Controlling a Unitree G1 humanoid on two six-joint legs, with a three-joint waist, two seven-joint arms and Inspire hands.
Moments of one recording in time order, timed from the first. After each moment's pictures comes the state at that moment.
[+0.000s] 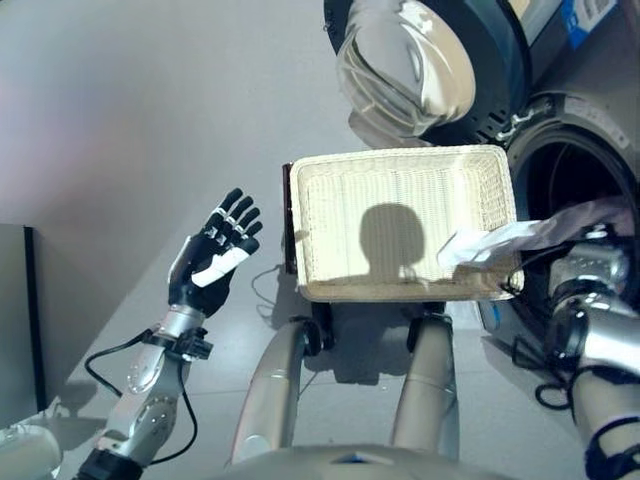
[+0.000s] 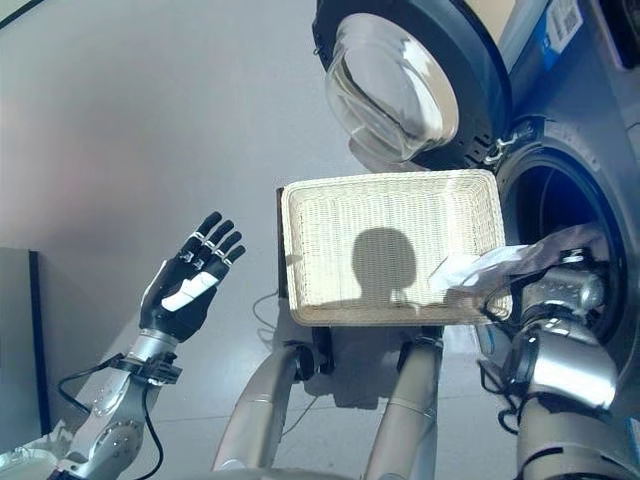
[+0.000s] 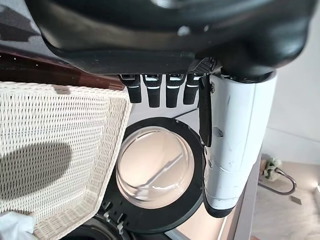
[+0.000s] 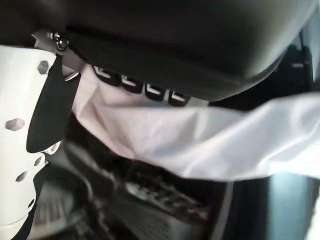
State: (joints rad) left arm 0.20 0.53 -0.25 -0.11 -0.92 -0.32 -0.14; right arm -0.76 -0.58 -0.29 1.28 1.18 -0.46 -0.29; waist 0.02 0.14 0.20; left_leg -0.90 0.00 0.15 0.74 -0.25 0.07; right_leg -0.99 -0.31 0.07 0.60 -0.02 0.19
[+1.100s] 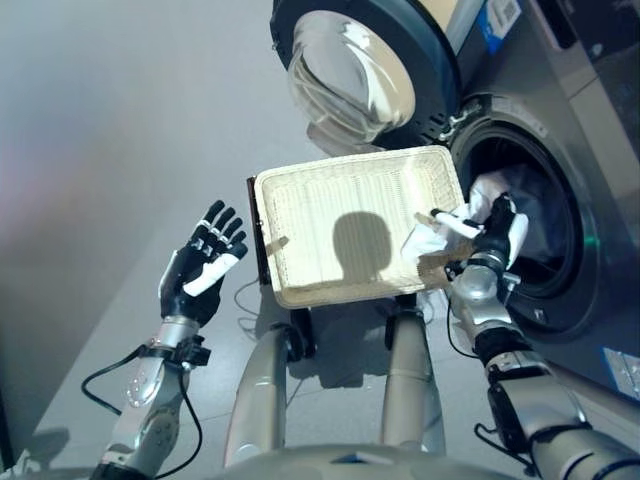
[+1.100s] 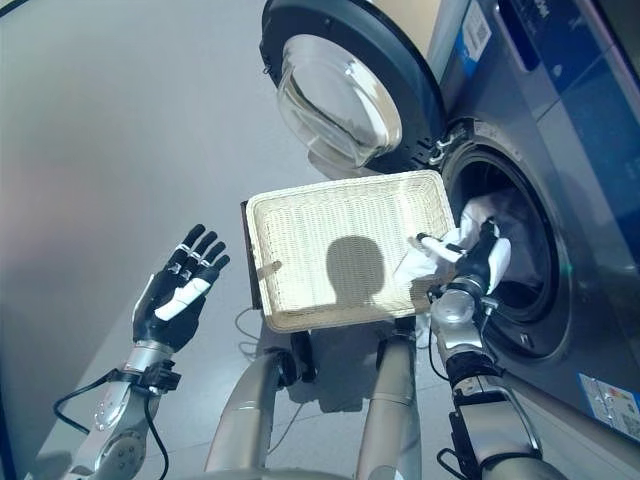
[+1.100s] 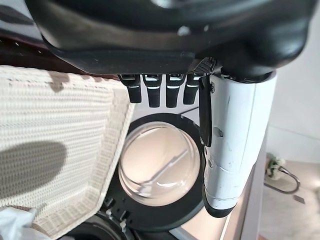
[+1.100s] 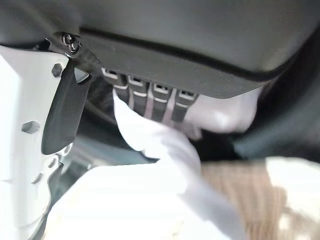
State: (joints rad) left arm 0.24 0.45 -0.19 -0.08 -0.83 -0.33 -0.09; right arm -0.50 -0.43 0.11 0.92 -0.15 -0.09 -0.68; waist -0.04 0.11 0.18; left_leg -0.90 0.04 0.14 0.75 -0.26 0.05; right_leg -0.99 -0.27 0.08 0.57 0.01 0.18
